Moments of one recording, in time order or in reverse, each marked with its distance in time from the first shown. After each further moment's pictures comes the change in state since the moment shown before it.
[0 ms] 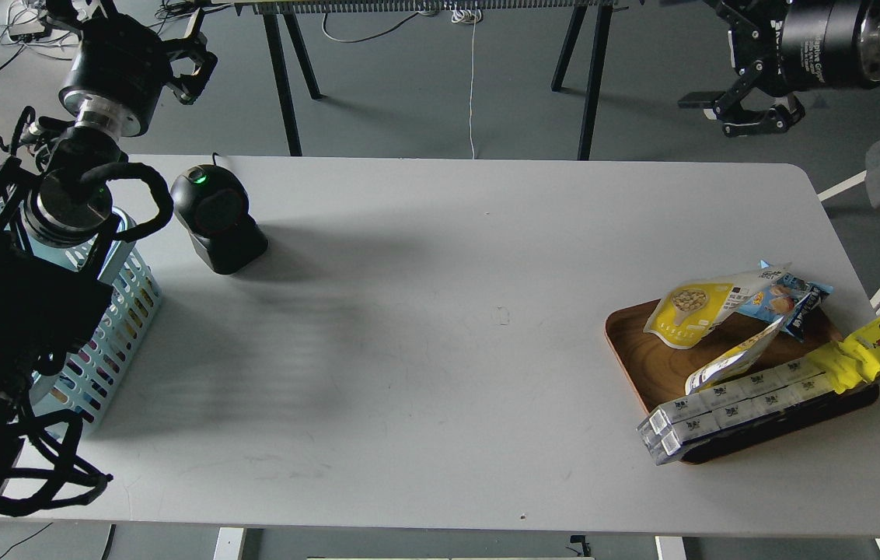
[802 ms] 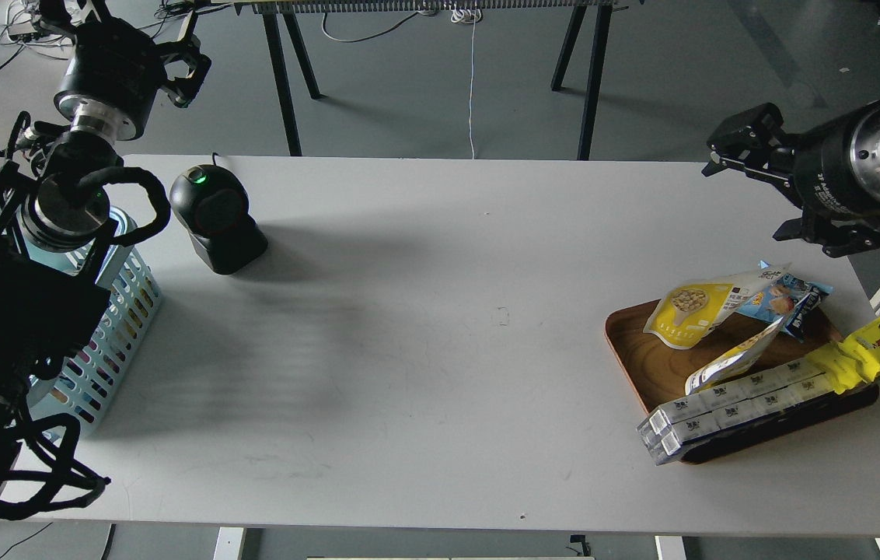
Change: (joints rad) left arm 0.012 0.005 0.000 0.000 0.001 0.002 -0.020; right arm 0.294 0.100 -0.391 0.391 -0.139 -0.301 -0.138
